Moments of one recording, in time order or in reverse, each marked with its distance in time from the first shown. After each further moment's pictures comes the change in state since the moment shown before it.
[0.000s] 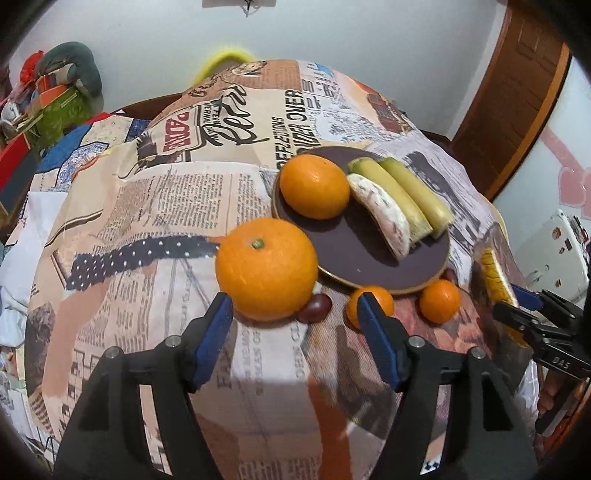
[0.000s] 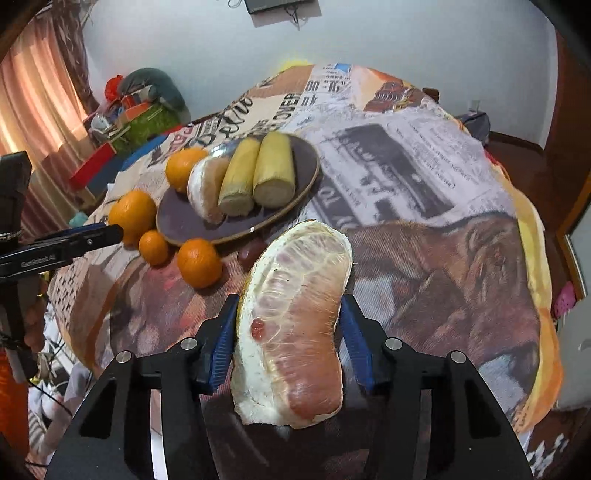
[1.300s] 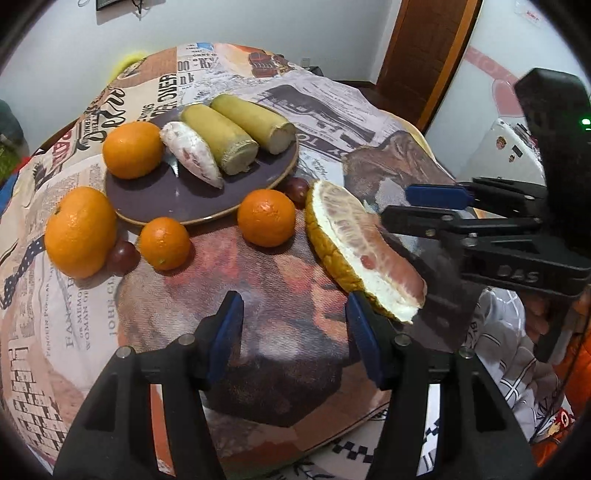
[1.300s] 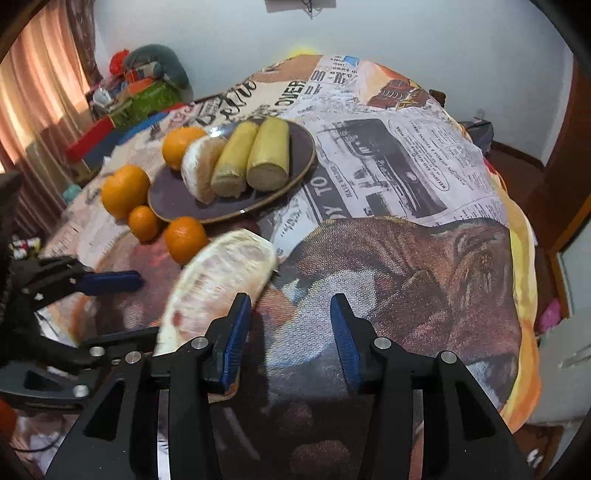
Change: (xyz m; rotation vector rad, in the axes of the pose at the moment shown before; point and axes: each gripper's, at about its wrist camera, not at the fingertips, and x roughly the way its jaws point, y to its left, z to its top) left arm 0.009 -0.116 -0.056 0.283 0.098 -0.157; right arm -0.007 -0.003 -0.007 -0.063 0.062 -0.012
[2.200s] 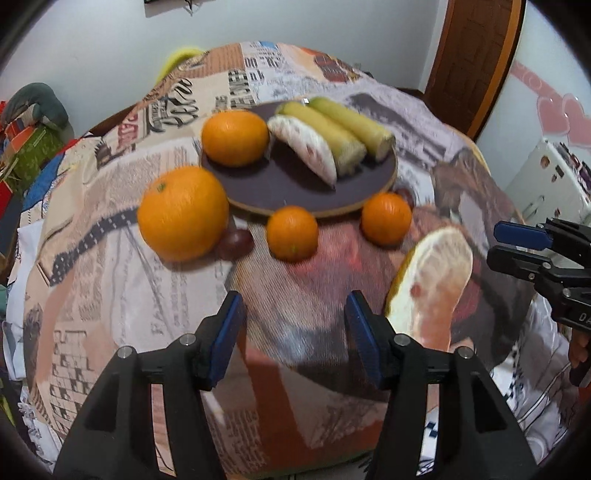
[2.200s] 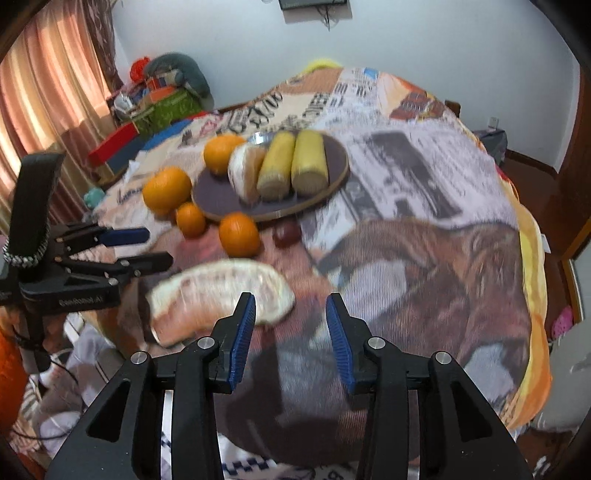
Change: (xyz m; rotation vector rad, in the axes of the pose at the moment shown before) left arm -0.013 0.054 -0.011 -0.078 0.009 0.149; right arm -0.003 0.015 -0.013 -0.044 -0.005 0.045
